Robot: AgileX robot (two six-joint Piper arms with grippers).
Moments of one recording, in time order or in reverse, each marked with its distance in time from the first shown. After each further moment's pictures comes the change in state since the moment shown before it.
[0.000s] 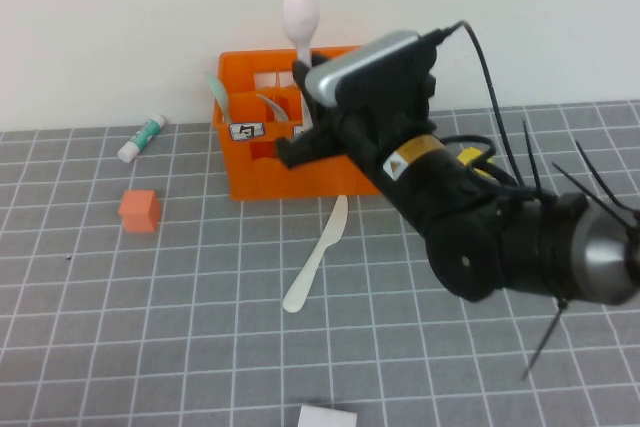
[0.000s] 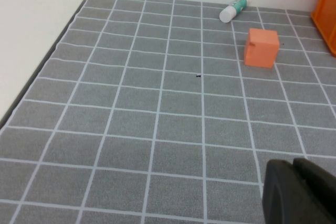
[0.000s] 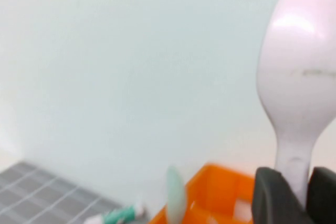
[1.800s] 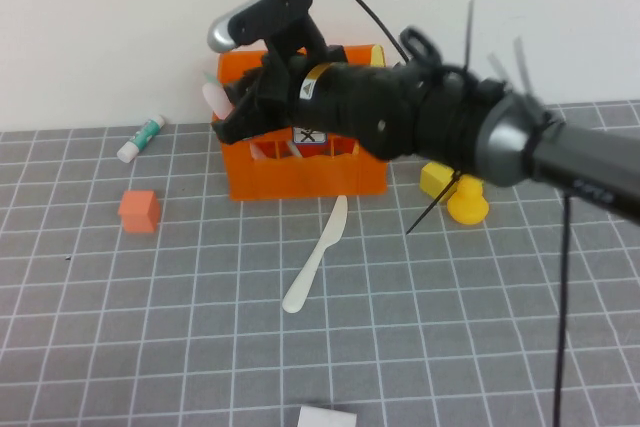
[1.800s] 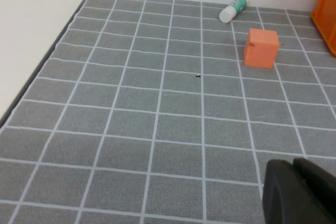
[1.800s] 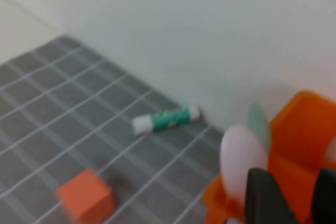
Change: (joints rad) right arm -0.044 0.244 -0.647 -0.095 0.895 0.022; left arm 0.000 0.000 0.000 0.000 0.000 -0.001
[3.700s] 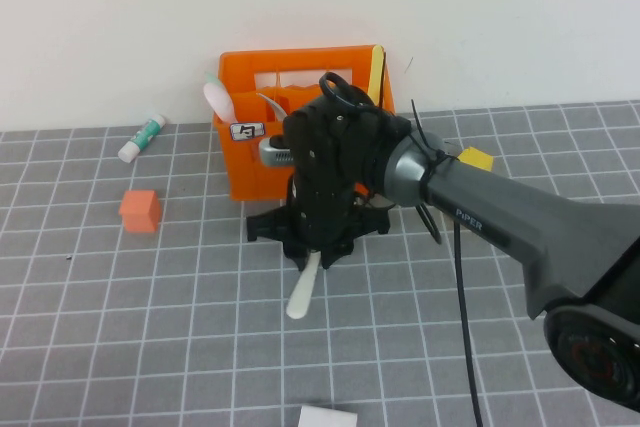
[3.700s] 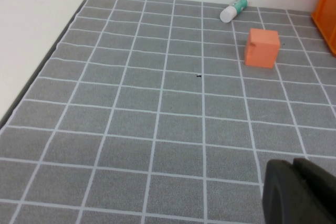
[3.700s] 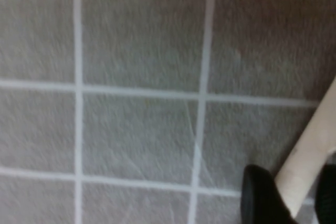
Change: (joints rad) right arm 0.026 0.338 -0.432 -0.198 1.057 0.885; left arm 0.000 0.000 0.000 0.000 0.000 0.002
